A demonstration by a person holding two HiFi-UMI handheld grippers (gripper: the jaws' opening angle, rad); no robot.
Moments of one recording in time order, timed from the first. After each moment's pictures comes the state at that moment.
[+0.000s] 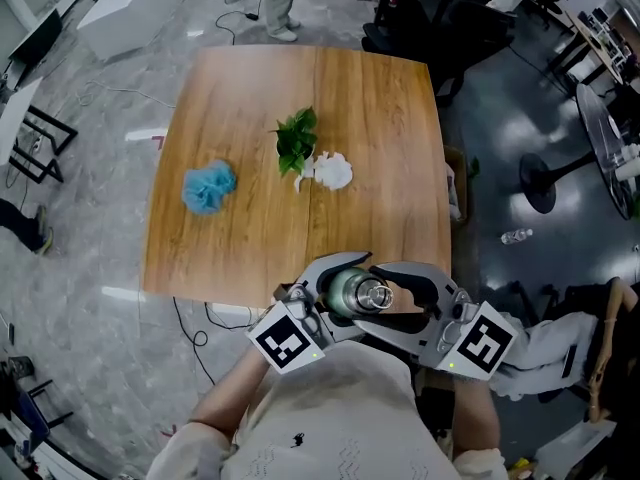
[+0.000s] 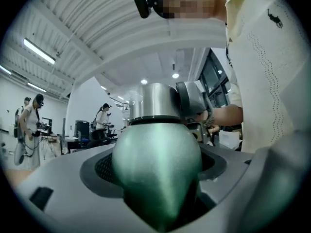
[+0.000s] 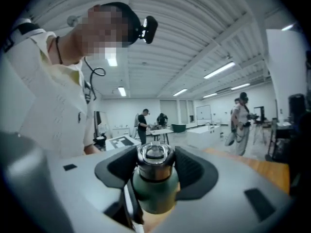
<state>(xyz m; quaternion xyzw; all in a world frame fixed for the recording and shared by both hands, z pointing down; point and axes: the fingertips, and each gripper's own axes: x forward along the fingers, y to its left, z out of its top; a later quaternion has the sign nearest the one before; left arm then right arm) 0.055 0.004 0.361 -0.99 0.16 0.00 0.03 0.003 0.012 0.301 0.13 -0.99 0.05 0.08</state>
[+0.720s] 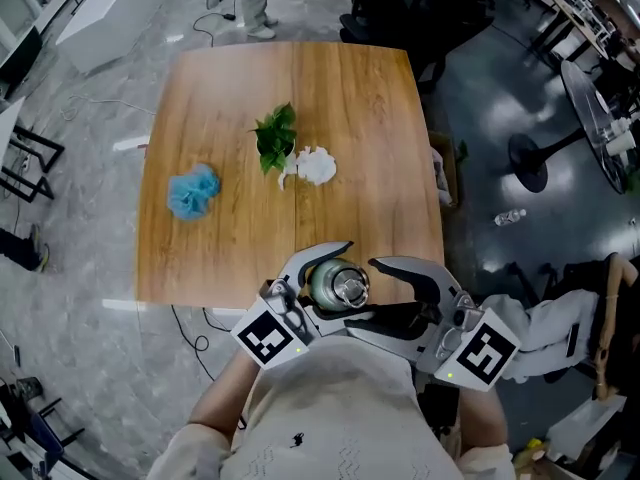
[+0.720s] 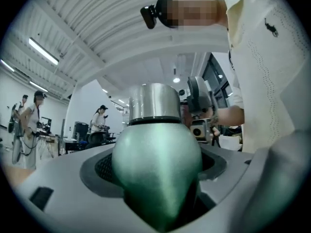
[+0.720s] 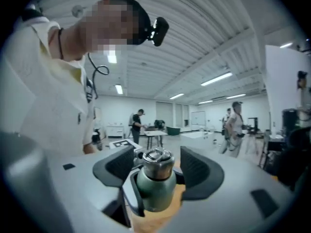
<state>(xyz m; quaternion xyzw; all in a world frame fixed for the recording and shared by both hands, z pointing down) 0.053 -0.001 0.350 -0.99 0.15 0.03 0.06 0.020 0.020 0.295 0.17 -0.98 0.04 0.10</state>
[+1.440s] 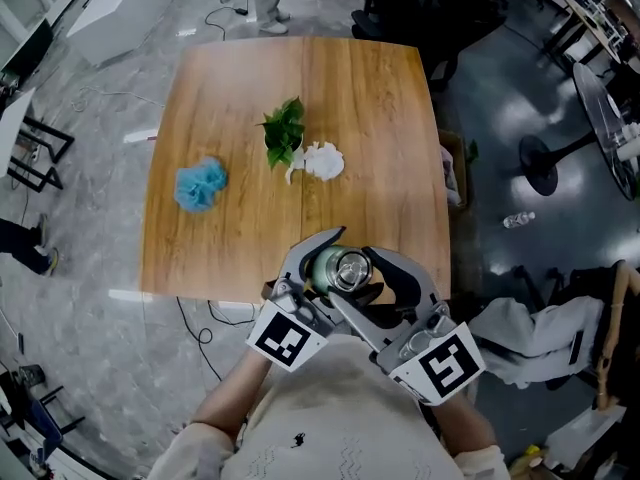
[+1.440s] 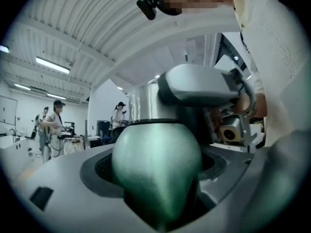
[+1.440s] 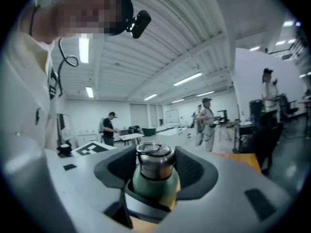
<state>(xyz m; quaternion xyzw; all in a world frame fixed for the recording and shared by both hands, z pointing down) 0.050 -0.028 0.360 -0.96 0.28 -0.03 0.05 0.009 -0.011 0.302 0.32 -0.94 0.07 0.05</state>
